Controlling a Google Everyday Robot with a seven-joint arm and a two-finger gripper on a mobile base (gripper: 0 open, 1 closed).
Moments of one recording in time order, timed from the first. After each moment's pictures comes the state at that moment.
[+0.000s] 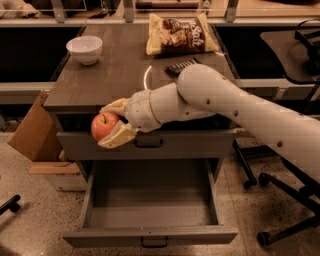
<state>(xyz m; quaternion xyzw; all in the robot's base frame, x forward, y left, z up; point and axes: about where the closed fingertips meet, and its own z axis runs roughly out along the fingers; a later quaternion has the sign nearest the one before) 0.534 0.131 0.831 -0.65 0.54 0.29 0.44</state>
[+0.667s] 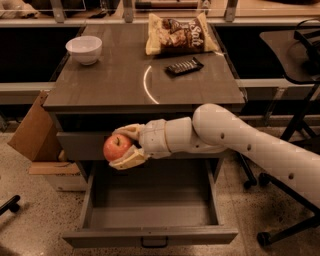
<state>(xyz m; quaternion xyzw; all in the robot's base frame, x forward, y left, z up) 0.512 0.106 0.769 -0.61 0.54 0.33 0.47</state>
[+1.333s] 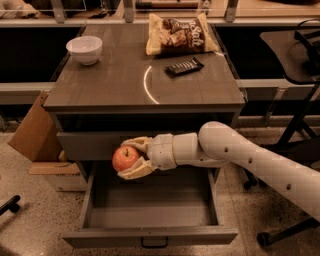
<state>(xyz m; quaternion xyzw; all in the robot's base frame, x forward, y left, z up) 0.512 0.088 0.720 -0.59 0.55 0.35 0.48</state>
